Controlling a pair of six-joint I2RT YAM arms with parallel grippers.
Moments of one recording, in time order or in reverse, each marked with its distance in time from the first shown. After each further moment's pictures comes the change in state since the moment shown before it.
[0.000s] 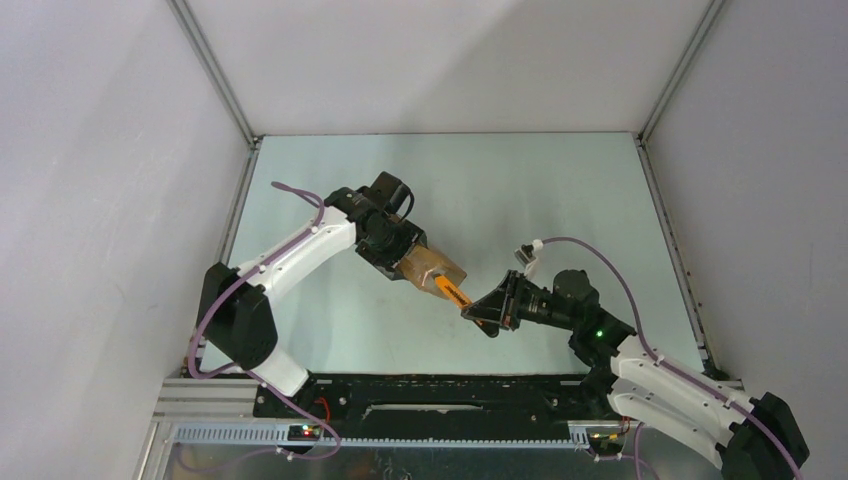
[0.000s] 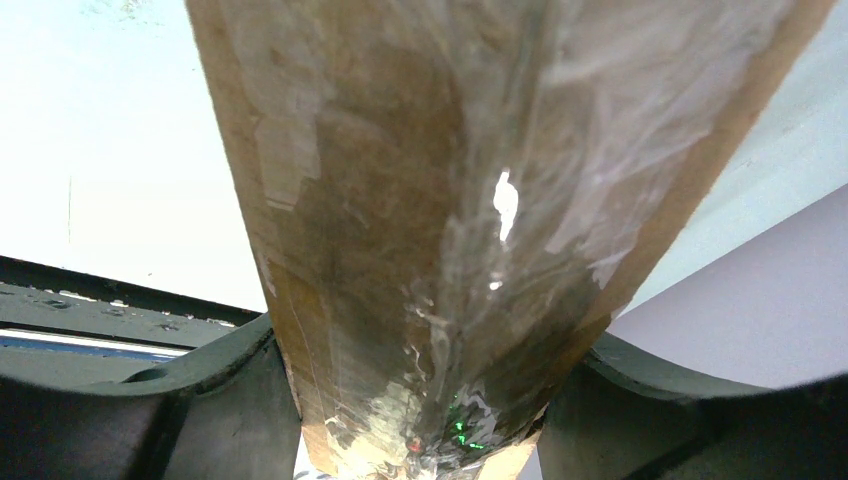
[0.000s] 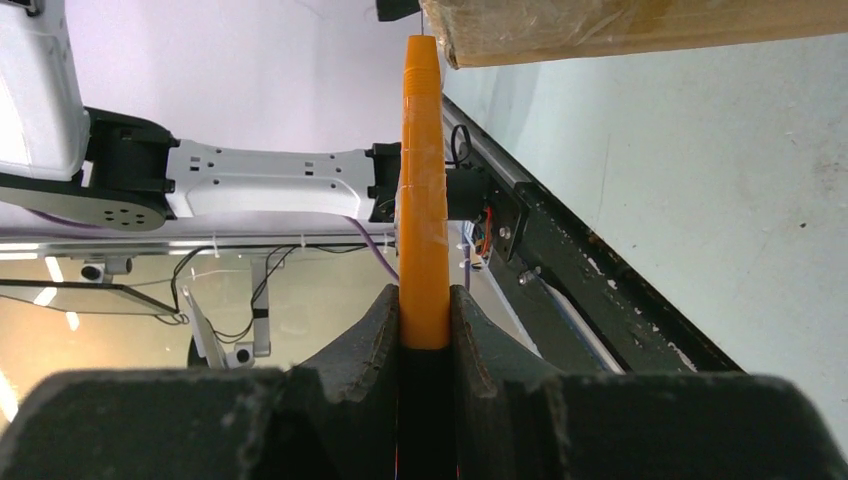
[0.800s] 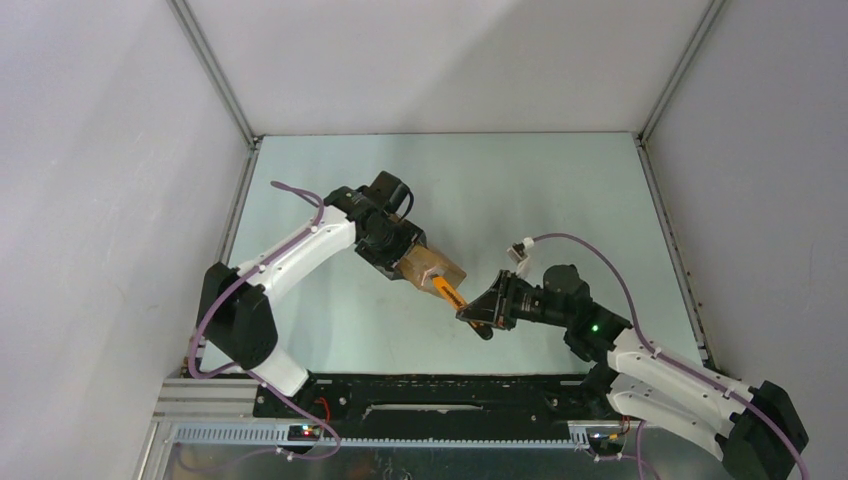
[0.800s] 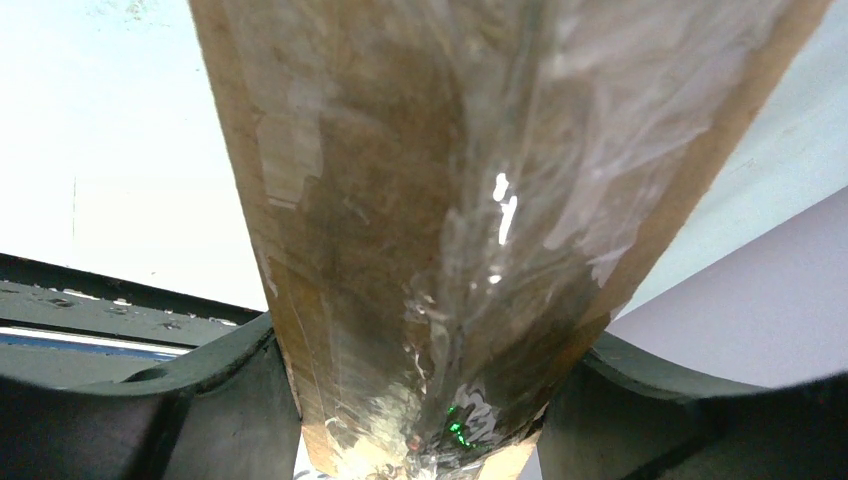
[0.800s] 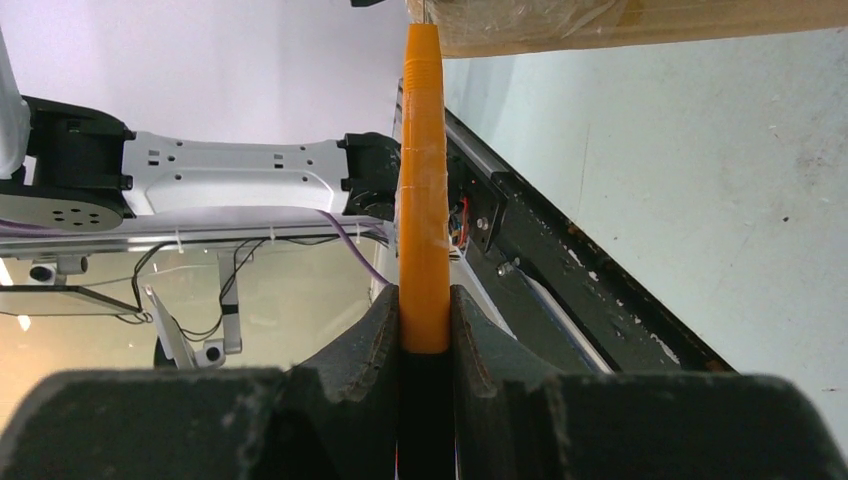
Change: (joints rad) left arm 0.001 0.000 0.001 -0.003 0.002 0.002; right arm 0.048 0.056 0.057 -0.068 0.038 -0.059
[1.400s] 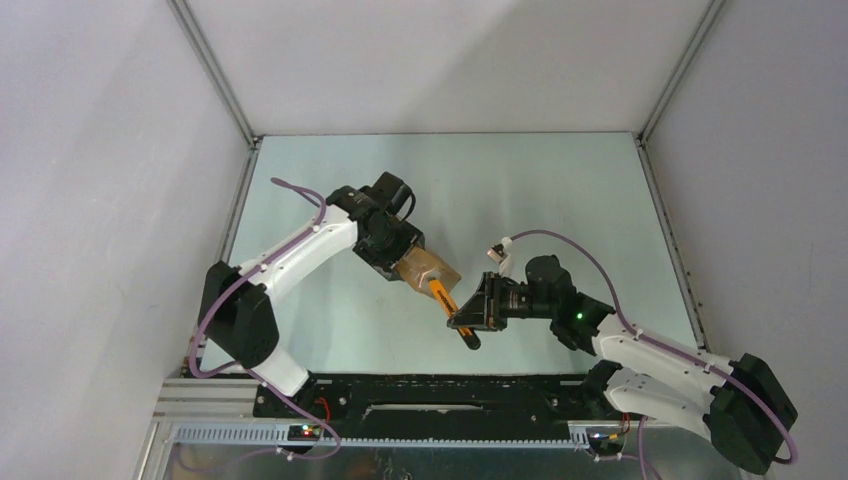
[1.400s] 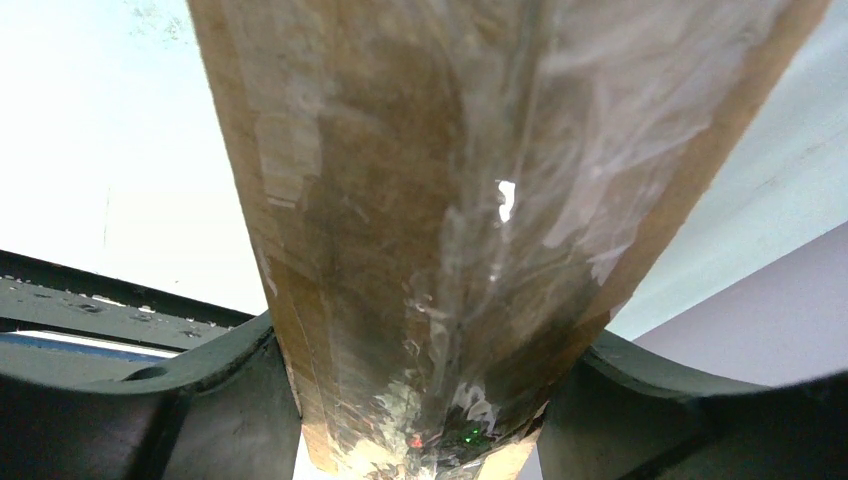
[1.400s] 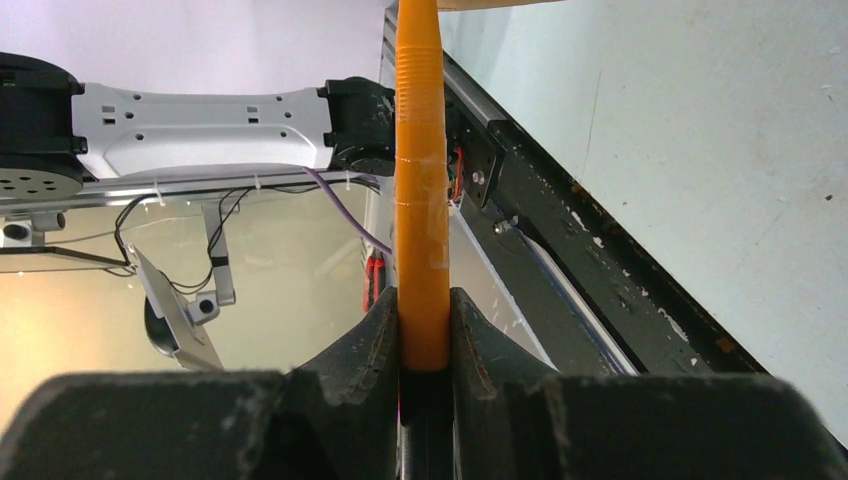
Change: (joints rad) left arm -0.010 0.009 0.018 -0.040 -0.043 0.010; right arm 0.013 0.163 0.076 -0.013 -0.113 -0.047
